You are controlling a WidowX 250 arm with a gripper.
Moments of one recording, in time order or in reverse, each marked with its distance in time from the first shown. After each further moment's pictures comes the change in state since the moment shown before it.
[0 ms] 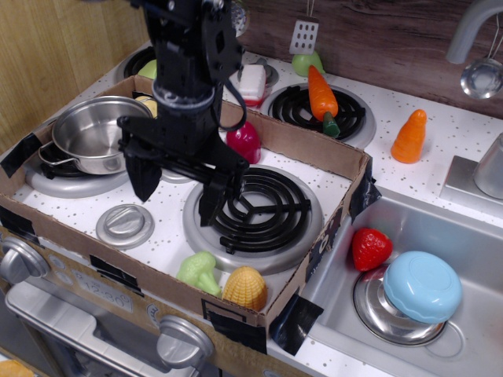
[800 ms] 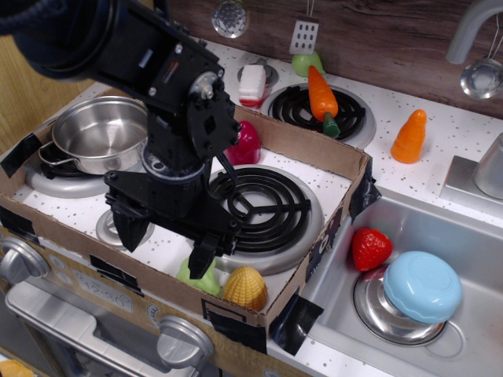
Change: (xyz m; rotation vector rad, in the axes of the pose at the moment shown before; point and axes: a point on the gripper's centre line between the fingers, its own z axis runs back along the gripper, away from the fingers) arm -0.031 -0.006 -0.019 0.043 -0.034 0.014
